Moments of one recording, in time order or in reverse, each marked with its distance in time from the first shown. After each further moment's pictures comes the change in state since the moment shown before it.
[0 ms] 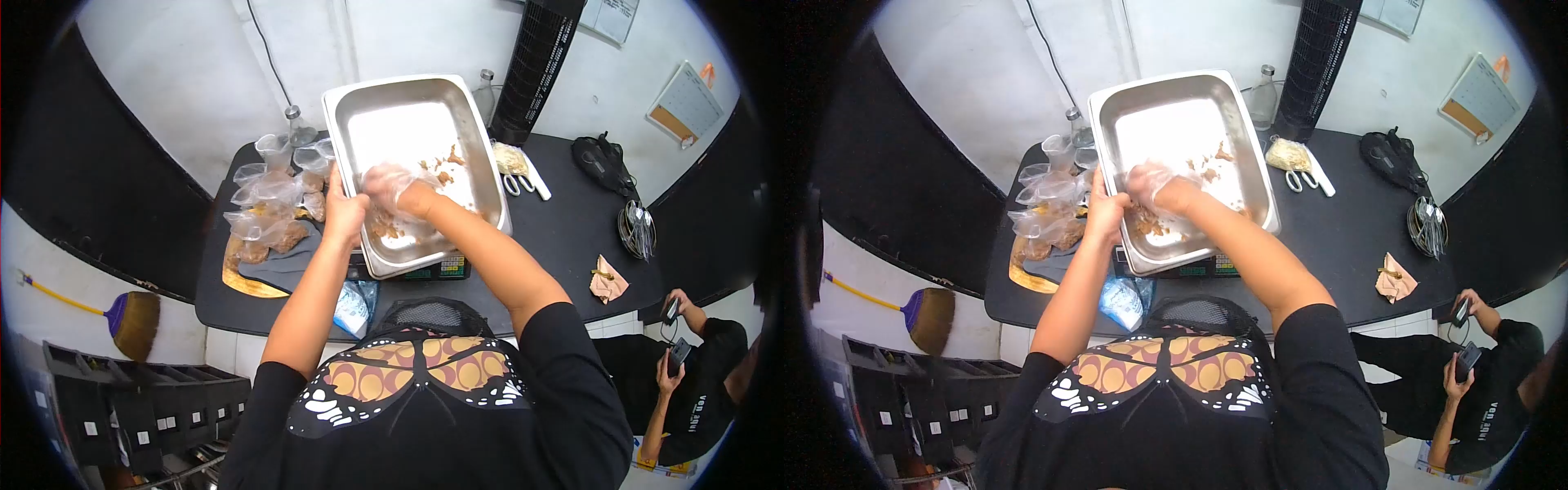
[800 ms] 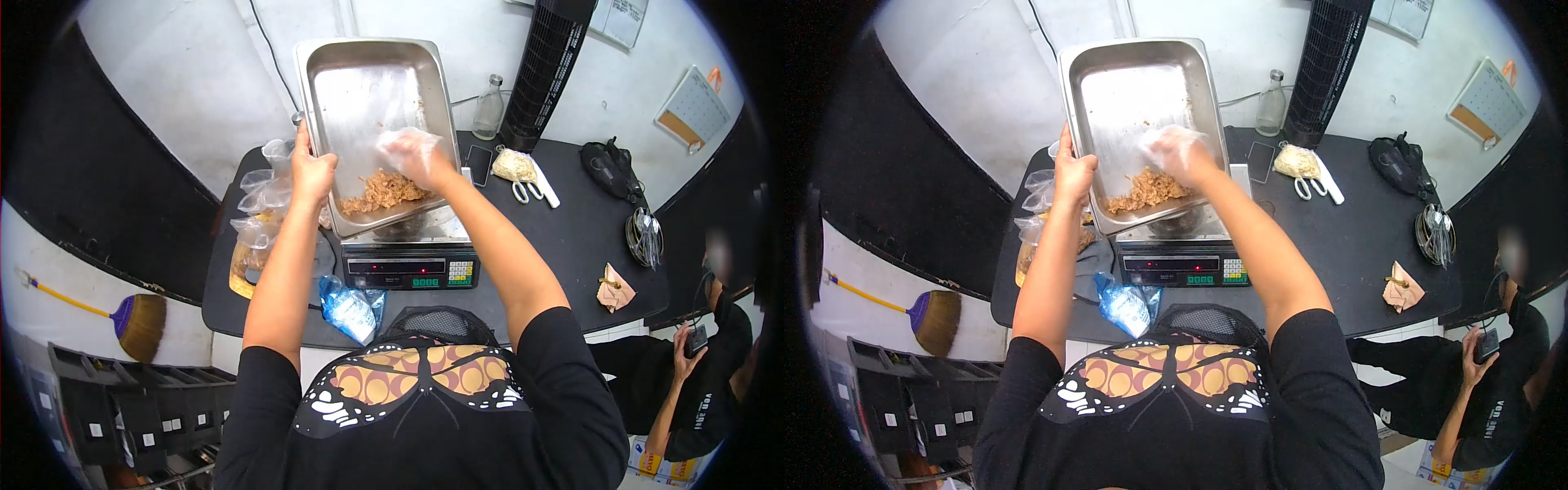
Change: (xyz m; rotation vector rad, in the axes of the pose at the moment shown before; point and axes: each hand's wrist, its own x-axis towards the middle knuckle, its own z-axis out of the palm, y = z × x) left_hand 0.073 0.054 -0.028 0.266 0.070 0.295; right_hand 0.019 0.047 -0.013 0.122 0.351 0.222
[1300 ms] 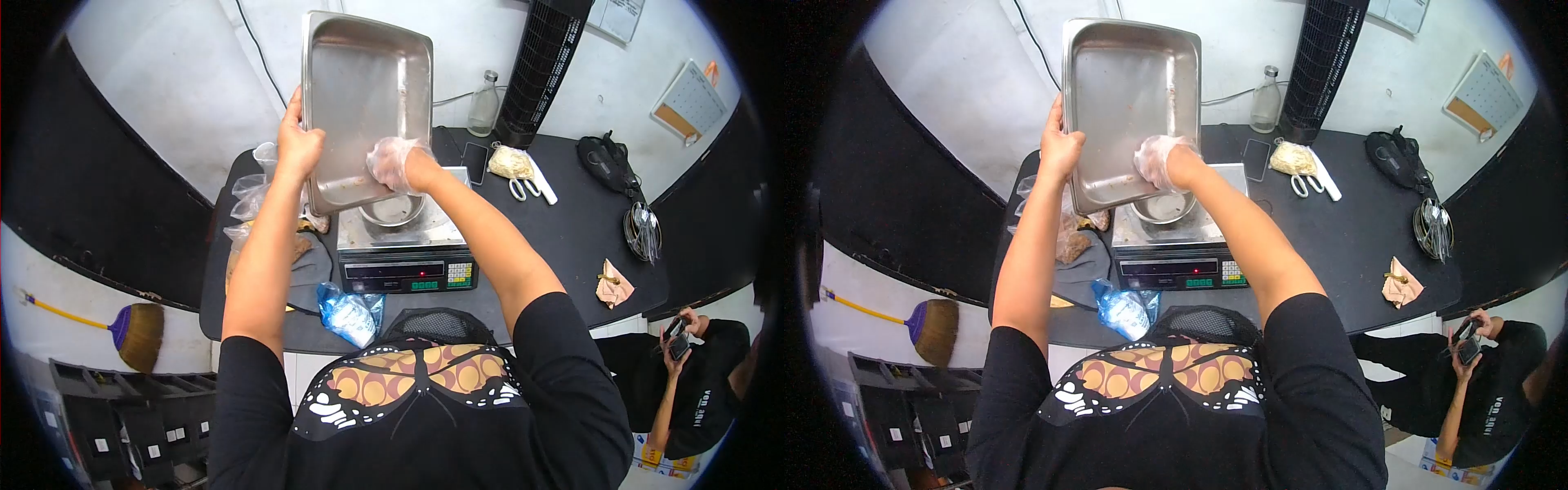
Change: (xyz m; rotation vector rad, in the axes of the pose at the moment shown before) left_hand 0.052 0.015 0.002 0.175 -0.087 0.152; right_hand 0.018 -0.006 -0.007 -0.330 -0.519 -0.049
